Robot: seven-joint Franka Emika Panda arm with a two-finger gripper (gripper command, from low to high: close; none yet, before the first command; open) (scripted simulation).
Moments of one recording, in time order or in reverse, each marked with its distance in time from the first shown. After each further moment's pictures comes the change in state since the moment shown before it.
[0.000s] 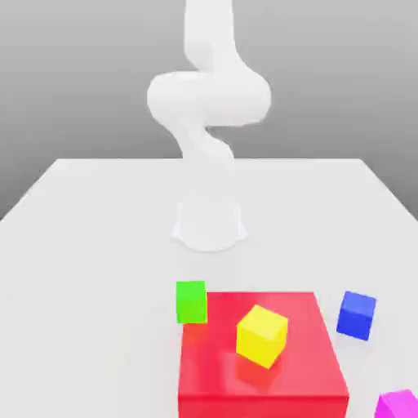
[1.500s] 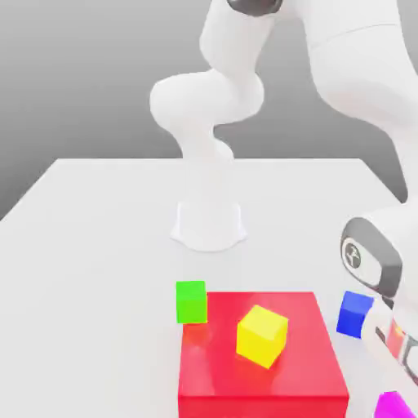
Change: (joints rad) arm 0.472 1.310 -0.022 0.181 0.048 0.387 -1.260
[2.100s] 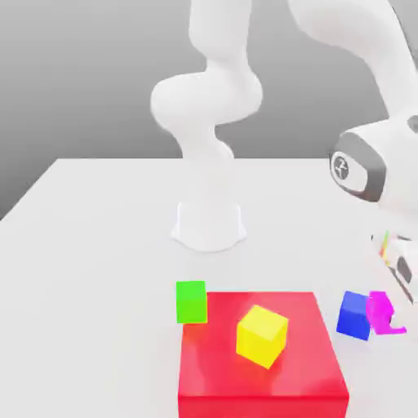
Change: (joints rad) arm 0.112 -0.474 0.036 -0.419 0.040 -0.091 0.294
